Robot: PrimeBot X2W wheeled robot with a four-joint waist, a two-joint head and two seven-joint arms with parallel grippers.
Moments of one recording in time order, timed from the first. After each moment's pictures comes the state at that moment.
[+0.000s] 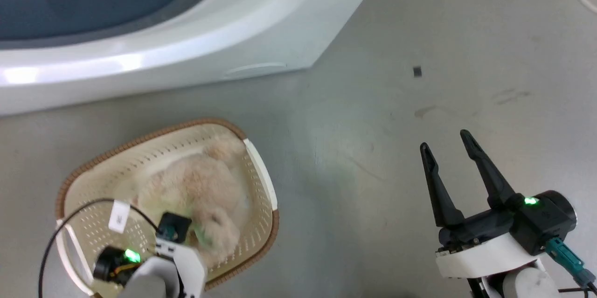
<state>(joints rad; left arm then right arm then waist) -0.59 0.19 -0.44 1.29 -0.19 -0.11 -0.24 -0.11 -0.05 0.10 -0.04 0.08 0.13 -0.26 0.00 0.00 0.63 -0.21</state>
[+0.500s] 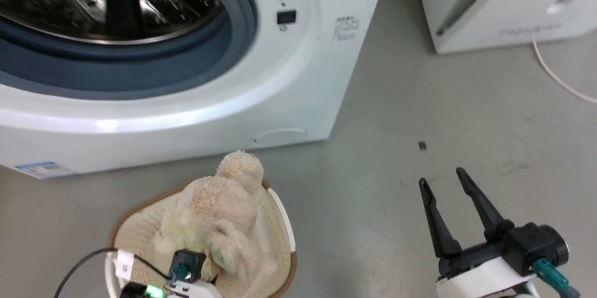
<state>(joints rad) -0.33 0.17 -0.38 0.98 -0.23 -0.08 -0.26 -0.04 -0.05 0.09 0.04 0.08 0.13 -0.26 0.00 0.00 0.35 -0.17</state>
